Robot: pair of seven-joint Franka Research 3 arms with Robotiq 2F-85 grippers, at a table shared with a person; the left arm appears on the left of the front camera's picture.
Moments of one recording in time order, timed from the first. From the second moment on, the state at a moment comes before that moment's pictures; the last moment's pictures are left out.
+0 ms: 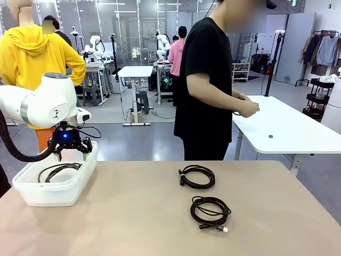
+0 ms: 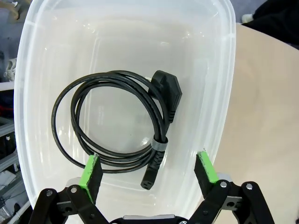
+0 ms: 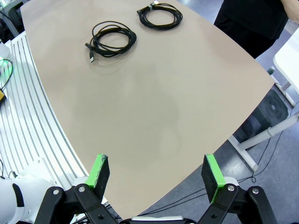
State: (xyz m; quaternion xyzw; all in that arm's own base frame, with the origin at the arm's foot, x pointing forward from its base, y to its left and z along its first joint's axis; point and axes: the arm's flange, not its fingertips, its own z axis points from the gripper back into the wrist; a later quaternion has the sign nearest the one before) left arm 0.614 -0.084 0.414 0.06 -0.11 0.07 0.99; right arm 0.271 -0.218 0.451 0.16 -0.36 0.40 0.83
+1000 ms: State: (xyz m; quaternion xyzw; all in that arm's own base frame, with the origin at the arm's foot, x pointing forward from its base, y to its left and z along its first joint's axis) left arm 0.458 -0.051 0.523 -0.15 -0.29 -0.26 0.91; right arm 0.272 -0.218 0.451 0.17 -0.36 0.40 0.83
